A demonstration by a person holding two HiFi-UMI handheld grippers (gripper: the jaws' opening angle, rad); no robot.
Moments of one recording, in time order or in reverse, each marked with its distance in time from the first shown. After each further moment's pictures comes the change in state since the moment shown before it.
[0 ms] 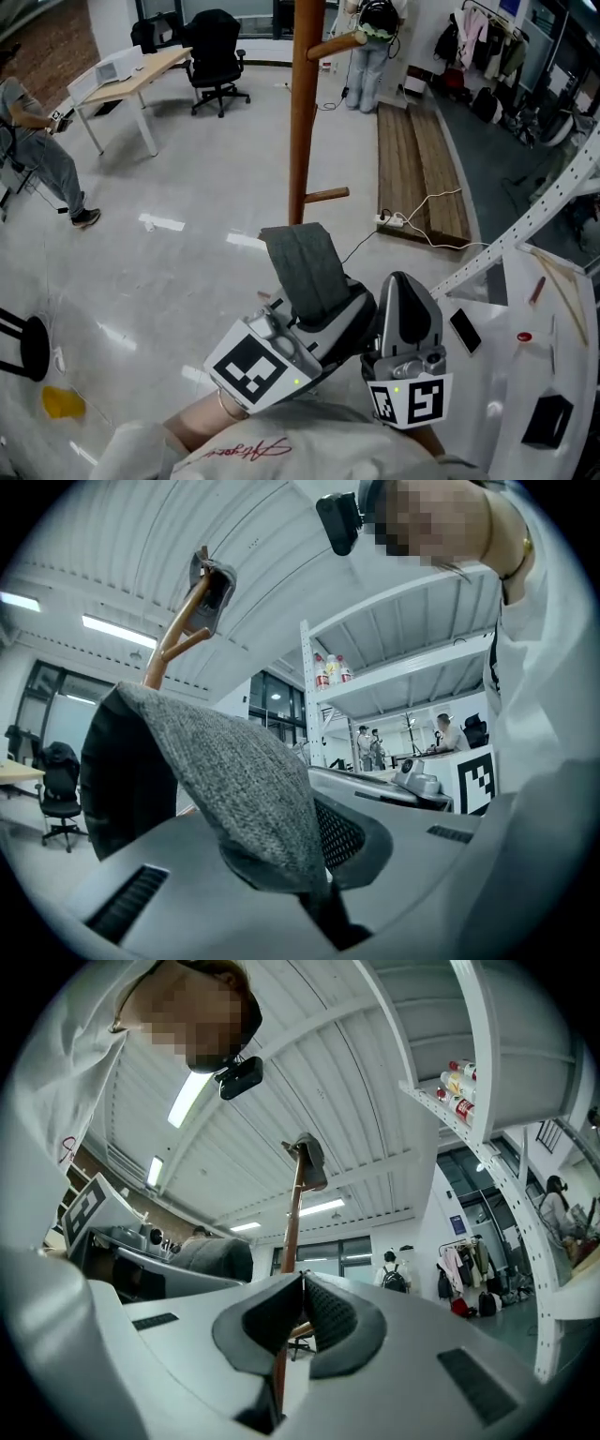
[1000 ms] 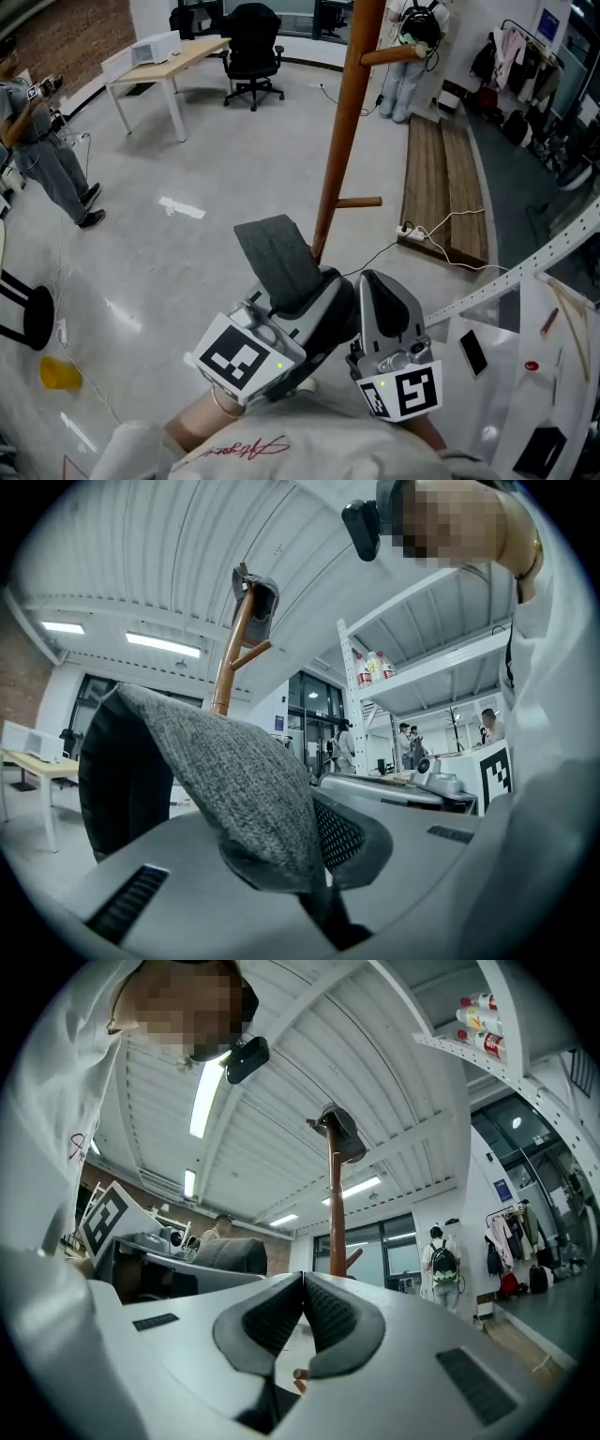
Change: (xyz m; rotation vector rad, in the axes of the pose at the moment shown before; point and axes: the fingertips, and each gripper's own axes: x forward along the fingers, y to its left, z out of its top) left arm -0.047 0.057 -0.012 -0.050 0.020 0.270; right arm 0.039 0.062 -0.026 0.082 0.078 0.277
